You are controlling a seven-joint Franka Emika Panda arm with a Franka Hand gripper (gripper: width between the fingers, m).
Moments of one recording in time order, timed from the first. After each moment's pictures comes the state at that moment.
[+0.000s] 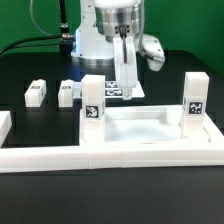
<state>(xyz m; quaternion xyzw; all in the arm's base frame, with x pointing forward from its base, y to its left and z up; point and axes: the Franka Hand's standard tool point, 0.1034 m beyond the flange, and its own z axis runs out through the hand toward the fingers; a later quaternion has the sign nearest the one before) 0.483 0.014 0.040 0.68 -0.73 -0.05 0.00</state>
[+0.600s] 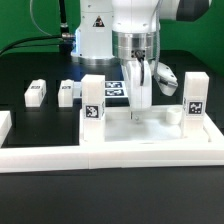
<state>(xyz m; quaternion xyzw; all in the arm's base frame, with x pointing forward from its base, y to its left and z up) 0.504 0.035 0.007 0.69 -0.72 0.00 0.00</state>
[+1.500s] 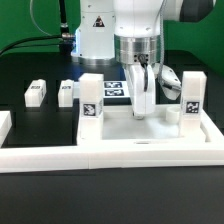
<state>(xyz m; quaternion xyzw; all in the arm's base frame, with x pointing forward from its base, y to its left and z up) 0.512 0.037 0.008 0.69 -0.72 -0.02 0.00</state>
